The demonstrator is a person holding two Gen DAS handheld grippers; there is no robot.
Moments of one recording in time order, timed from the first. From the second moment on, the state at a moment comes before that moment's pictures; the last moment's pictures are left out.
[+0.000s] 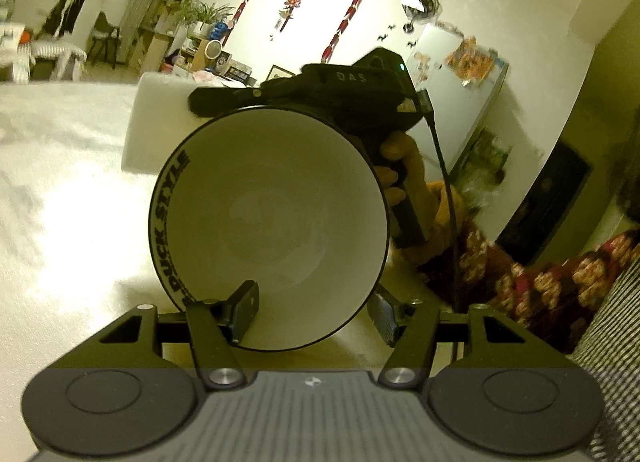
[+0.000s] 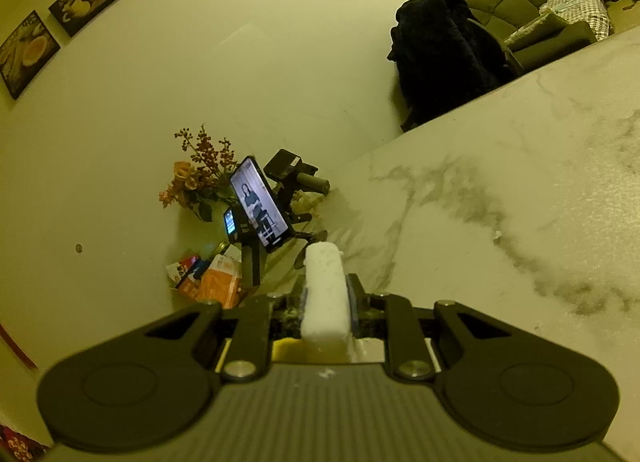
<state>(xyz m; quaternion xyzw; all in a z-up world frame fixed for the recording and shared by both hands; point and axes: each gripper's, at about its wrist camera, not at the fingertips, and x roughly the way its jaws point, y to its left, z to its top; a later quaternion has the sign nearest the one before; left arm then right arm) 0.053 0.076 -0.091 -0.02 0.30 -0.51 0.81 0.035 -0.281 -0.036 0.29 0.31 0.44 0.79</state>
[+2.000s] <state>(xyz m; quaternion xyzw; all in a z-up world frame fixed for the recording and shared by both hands) 0.198 0.074 -0.081 0.08 0.29 -0.39 0.87 0.063 -0.279 -0.016 0.38 0.19 0.23 0.87</state>
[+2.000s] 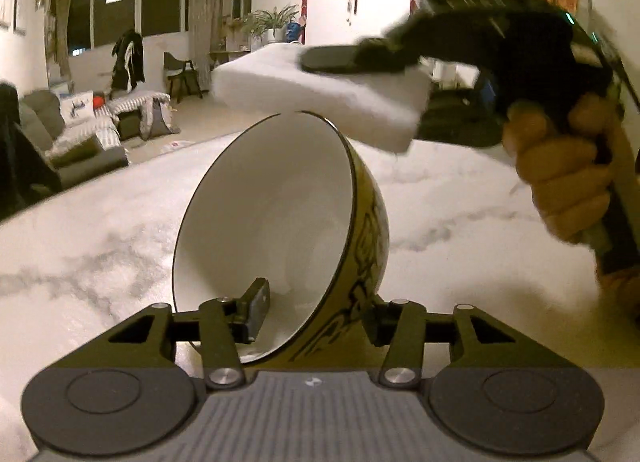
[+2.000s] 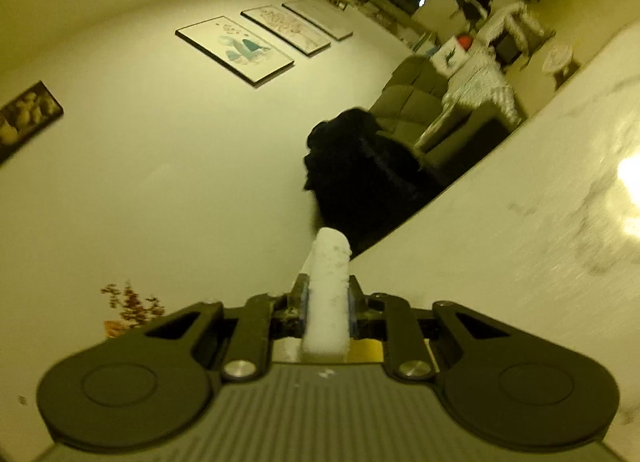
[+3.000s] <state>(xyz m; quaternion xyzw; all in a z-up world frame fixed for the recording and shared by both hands) 0.217 0.090 -0.078 0.02 0.30 -0.41 0.86 0.076 -0.274 -0.046 0.40 0.25 0.21 0.86</state>
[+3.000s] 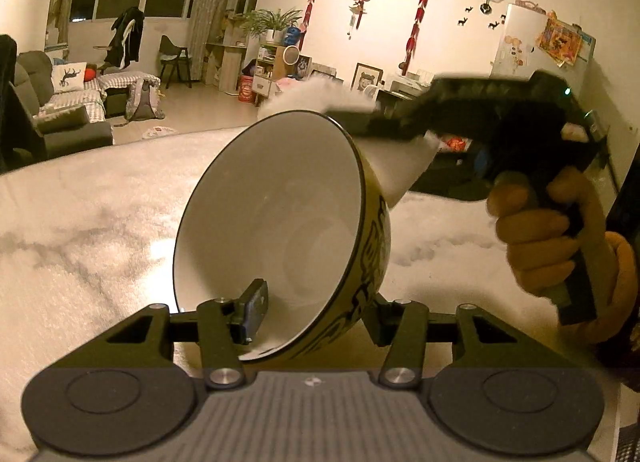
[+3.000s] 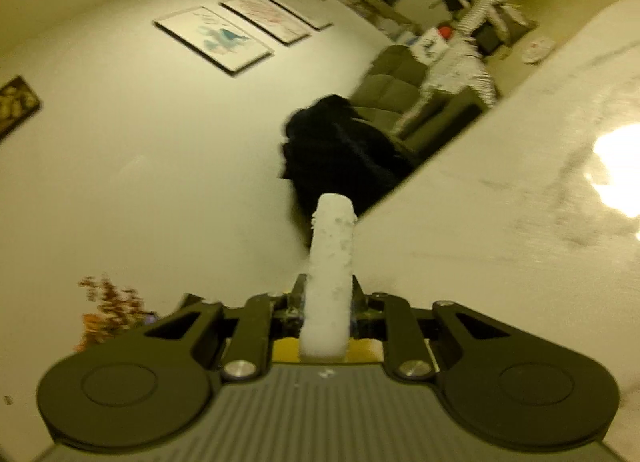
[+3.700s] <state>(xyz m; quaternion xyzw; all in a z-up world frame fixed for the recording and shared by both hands) 0.219 0.095 -0.079 0.00 0.31 -0.42 0.85 0.084 -0.276 -0.047 0.44 0.25 0.24 0.83</state>
